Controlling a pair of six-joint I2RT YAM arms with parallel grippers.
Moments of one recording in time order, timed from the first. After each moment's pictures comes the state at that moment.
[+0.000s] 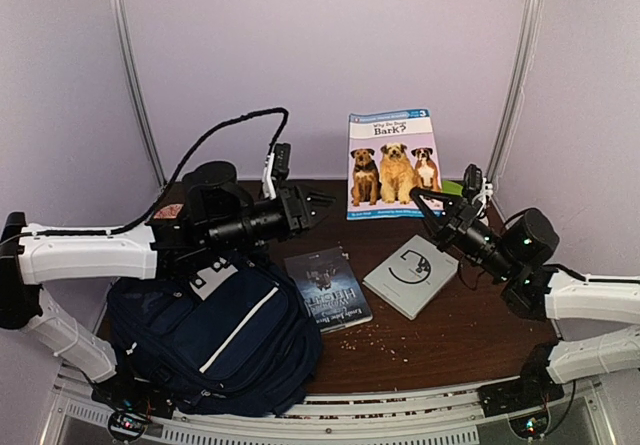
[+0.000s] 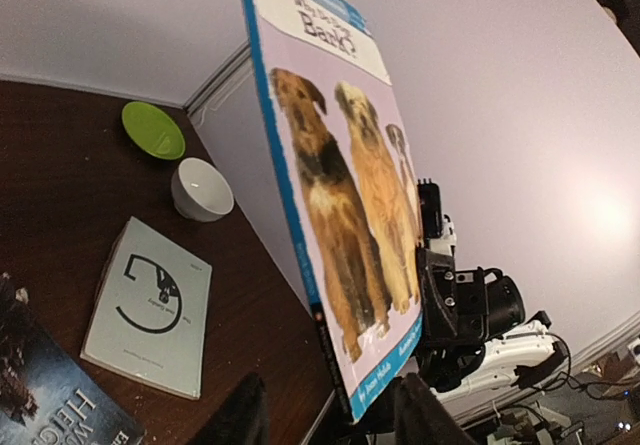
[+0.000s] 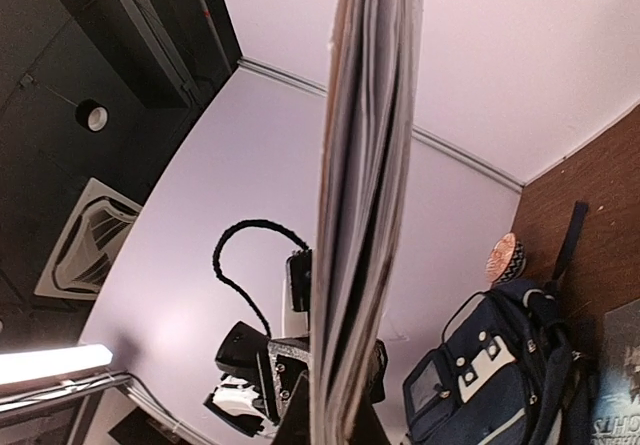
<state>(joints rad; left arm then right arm) -1.01 1.43 1.01 0.43 0.15 -0.91 0.74 1.05 0.45 0.96 -0.18 1.28</state>
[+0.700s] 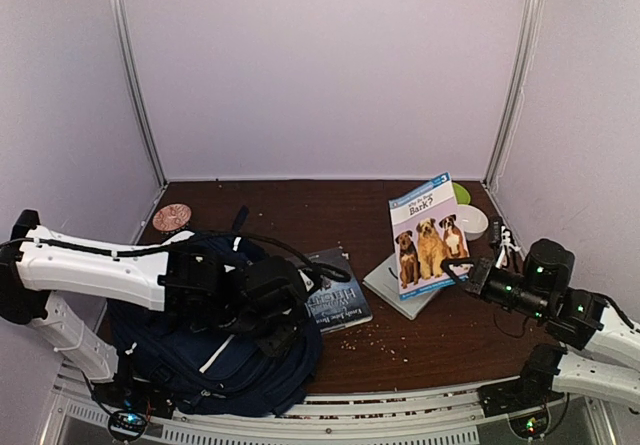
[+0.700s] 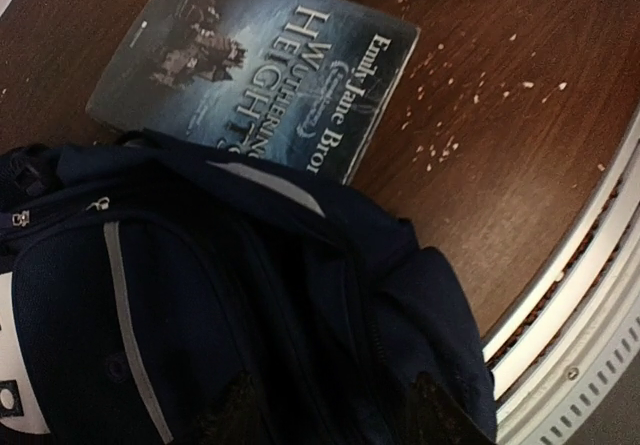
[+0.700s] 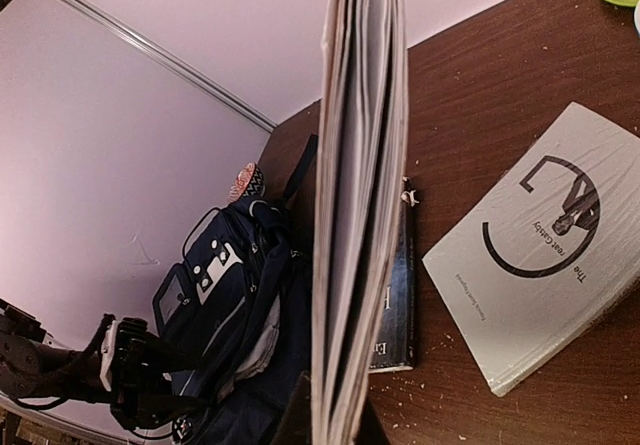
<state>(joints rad) -1.35 1.48 1.14 -0.75 -0.31 -0.45 0.74 0.49 0.36 -0.09 -0.01 0.86</state>
